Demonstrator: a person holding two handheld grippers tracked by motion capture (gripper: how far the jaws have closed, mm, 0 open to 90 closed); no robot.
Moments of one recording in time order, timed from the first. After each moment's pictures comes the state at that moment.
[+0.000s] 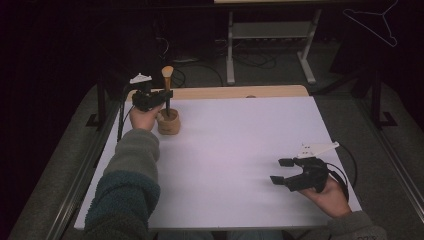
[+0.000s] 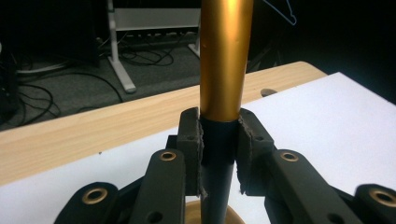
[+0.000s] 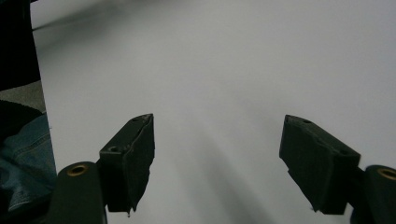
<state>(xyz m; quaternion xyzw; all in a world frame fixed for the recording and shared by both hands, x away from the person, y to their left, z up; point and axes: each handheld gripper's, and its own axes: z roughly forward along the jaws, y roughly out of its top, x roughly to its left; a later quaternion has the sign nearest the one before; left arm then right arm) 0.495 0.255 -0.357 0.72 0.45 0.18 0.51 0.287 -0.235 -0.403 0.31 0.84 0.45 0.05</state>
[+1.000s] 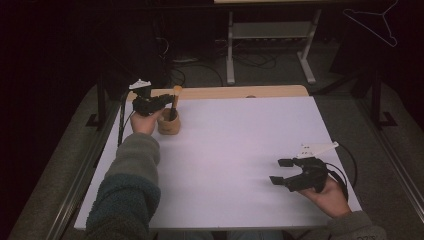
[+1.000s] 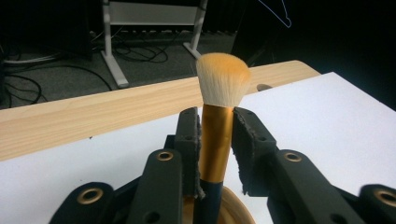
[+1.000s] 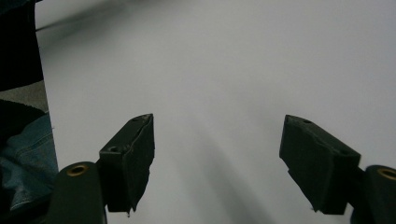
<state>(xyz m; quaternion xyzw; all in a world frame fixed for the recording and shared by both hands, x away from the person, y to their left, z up) 0.490 0.258 -0.370 0.71 0.45 0.16 0.51 0.287 -0.234 -0.404 0.31 0.84 0.45 0.04</state>
